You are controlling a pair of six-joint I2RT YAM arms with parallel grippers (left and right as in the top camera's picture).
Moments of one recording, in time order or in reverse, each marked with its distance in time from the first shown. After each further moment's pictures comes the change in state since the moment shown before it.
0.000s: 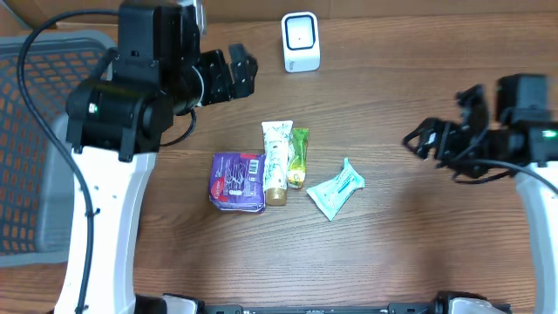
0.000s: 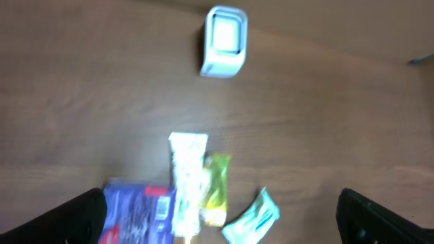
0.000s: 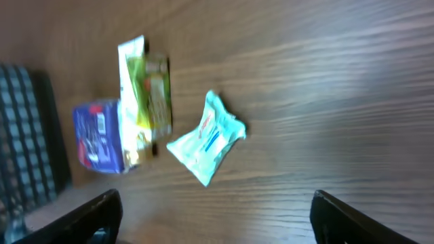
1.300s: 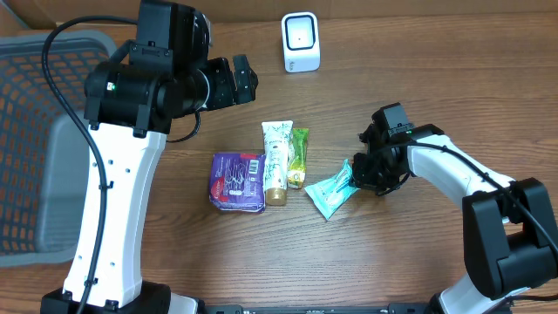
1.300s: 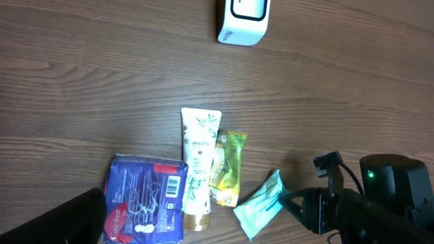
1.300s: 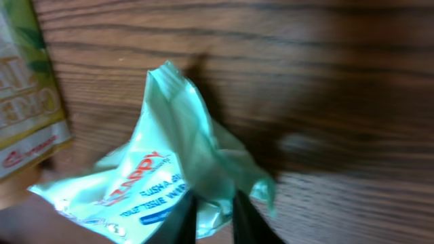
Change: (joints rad) left arm 0.003 0.052 -0.014 -0.052 0.000 0.000; right arm 0.332 0.443 -0.239 0.455 0.118 0.138
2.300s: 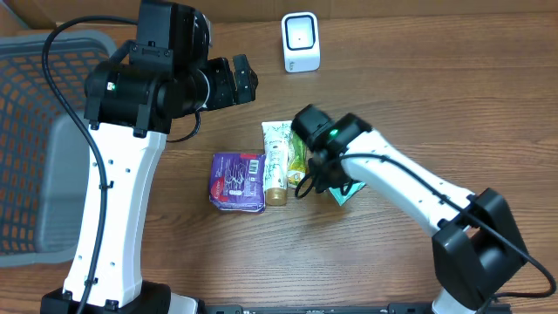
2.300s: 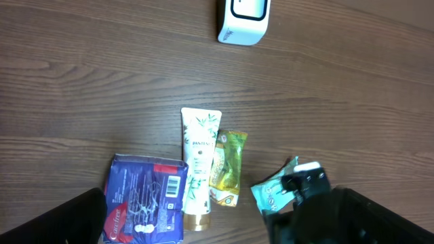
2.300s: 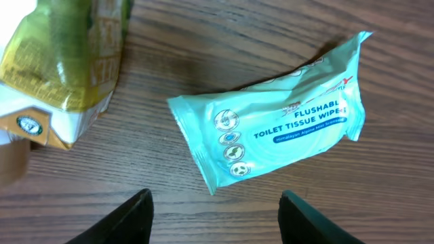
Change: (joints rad) left arm 0.000 0.000 0.000 0.000 0.000 0.000; right arm 0.410 0.048 0.372 -0.400 0.520 0.118
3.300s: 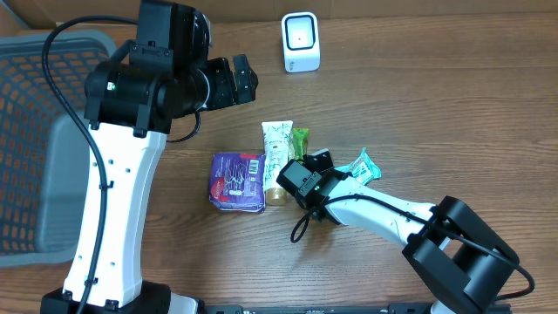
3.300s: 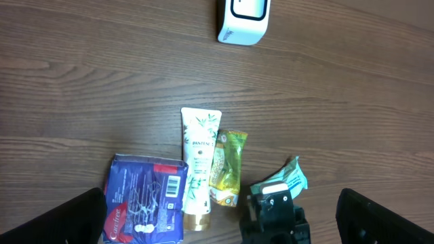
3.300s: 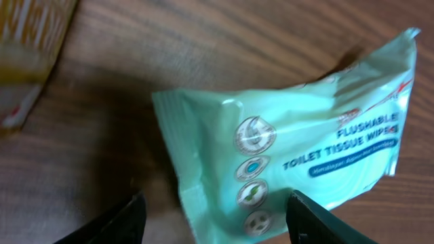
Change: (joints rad) left arm 0.000 0.000 0.000 0.000 0.000 0.000; right arm 0.160 -0.002 -0.356 0.416 0.318 0.055
